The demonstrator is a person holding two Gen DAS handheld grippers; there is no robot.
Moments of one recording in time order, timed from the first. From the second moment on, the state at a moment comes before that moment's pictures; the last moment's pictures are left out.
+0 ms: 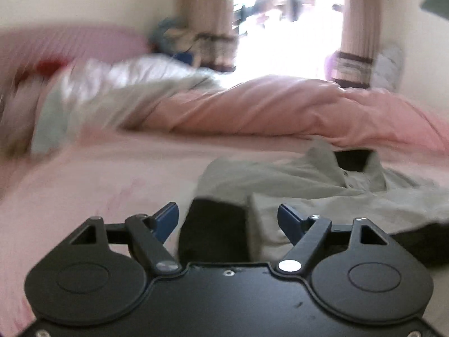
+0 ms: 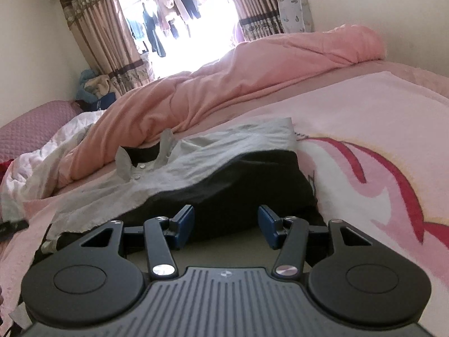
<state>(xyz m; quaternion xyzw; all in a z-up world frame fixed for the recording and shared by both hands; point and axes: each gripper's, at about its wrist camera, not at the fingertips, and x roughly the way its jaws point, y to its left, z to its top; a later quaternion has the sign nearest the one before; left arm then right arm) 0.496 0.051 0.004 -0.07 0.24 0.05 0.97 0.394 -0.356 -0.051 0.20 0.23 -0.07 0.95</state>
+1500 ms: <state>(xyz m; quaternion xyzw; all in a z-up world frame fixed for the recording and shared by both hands) 0.577 0.007 -0.046 -0.04 0.33 -0.11 0.94 0.510 -0.373 -0.085 0.13 0.26 -0.16 0.94</state>
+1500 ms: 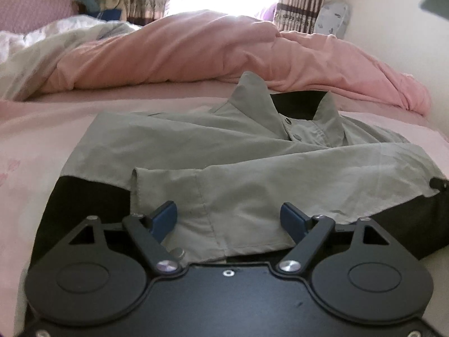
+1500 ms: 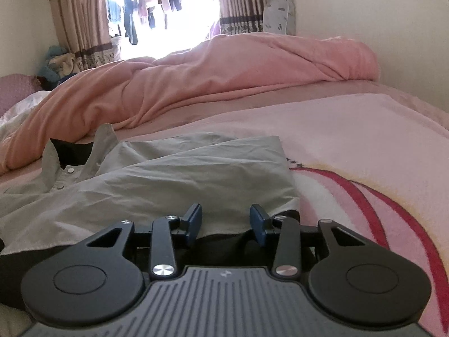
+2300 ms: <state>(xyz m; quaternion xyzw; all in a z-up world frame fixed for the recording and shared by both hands) 0.525 0.014 -0.050 -0.02 0.35 -0.15 0.93 0.450 -0.366 -0.082 0.11 0.28 -0.10 0.95</state>
